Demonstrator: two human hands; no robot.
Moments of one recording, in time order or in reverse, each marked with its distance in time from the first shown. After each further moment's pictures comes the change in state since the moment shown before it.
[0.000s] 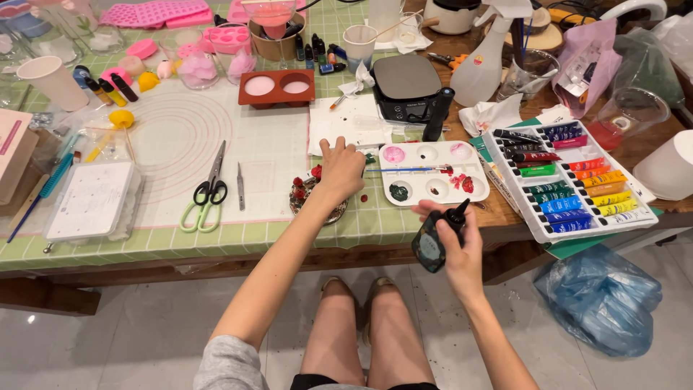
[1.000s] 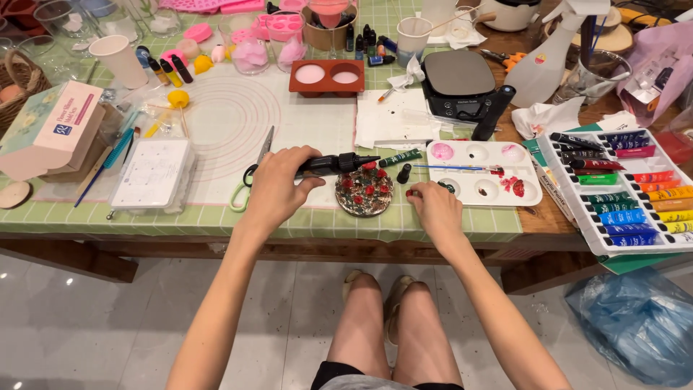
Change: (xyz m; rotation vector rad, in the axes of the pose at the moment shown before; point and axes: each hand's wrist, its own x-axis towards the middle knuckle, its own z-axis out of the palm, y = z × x) left_hand -0.168 -0.098 -0.120 -0.345 0.393 -0.035; right_hand 0.069 0.106 0.061 -1.291 -0.229 -0.035
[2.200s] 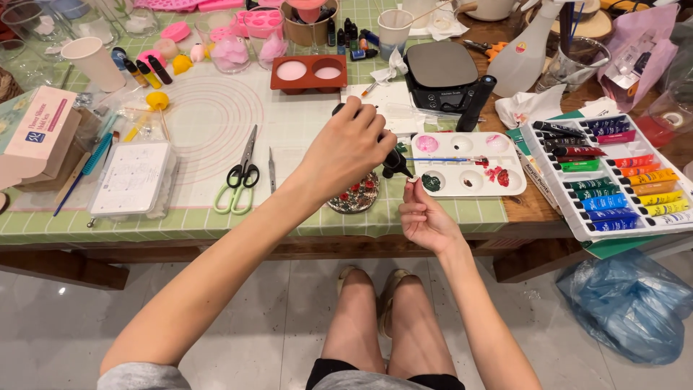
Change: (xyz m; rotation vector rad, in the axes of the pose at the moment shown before) left_hand 0.079 0.090 0.027 0.758 0.063 0.765; right_hand -0.020 0.029 0.005 2.577 -0.623 0.800
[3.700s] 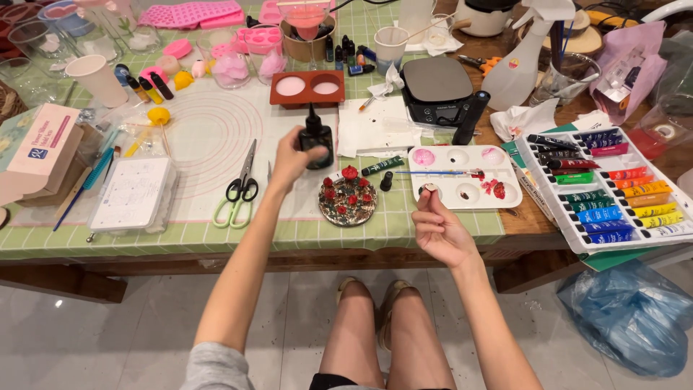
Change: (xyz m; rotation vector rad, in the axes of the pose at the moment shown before) left_hand -0.105 -0.020 0.212 -1.530 0.155 -1.190; right_hand -0.023 -0.015 0.012 0.046 -0.146 -0.049
